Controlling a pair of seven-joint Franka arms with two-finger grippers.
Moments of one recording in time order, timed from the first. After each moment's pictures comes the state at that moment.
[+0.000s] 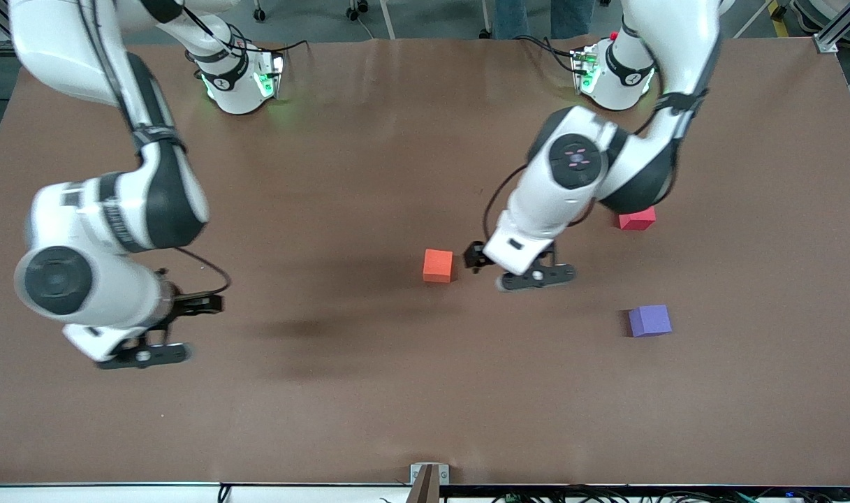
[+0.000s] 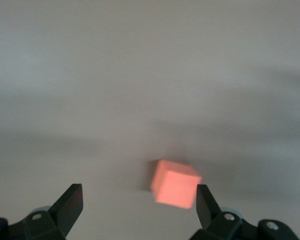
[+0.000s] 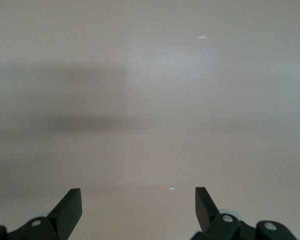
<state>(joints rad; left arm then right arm) -0.49 0.51 -0.16 -1.53 -0.01 2.20 -0.81 0.08 0.62 0.08 -1.09 -0.17 1.59 0.13</state>
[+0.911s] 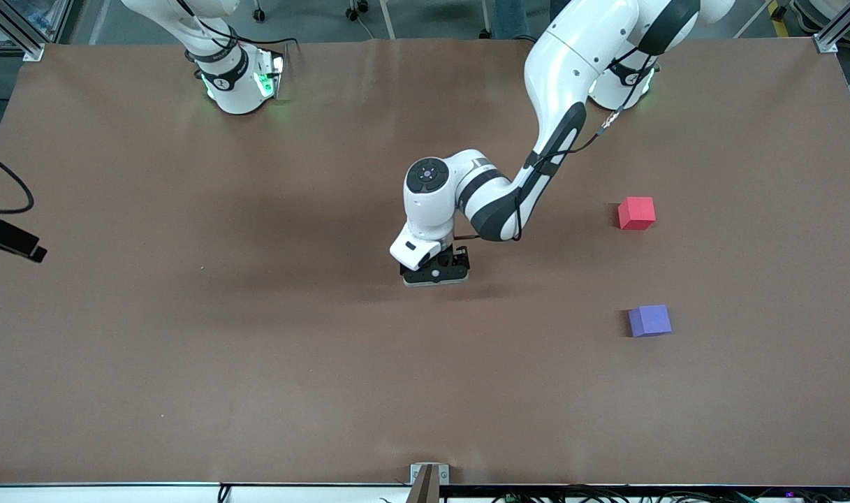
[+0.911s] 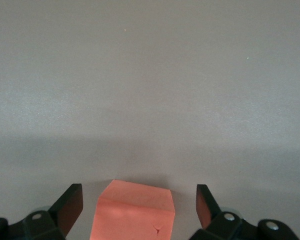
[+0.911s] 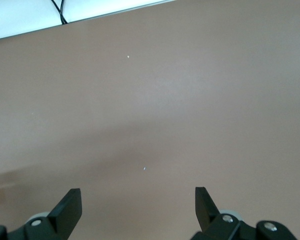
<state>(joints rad) -0.67 0.82 -0.15 -1.42 0.37 2.34 -1.08 -0.07 0.21 -0.02 -1.31 -0.03 1.58 0.14</state>
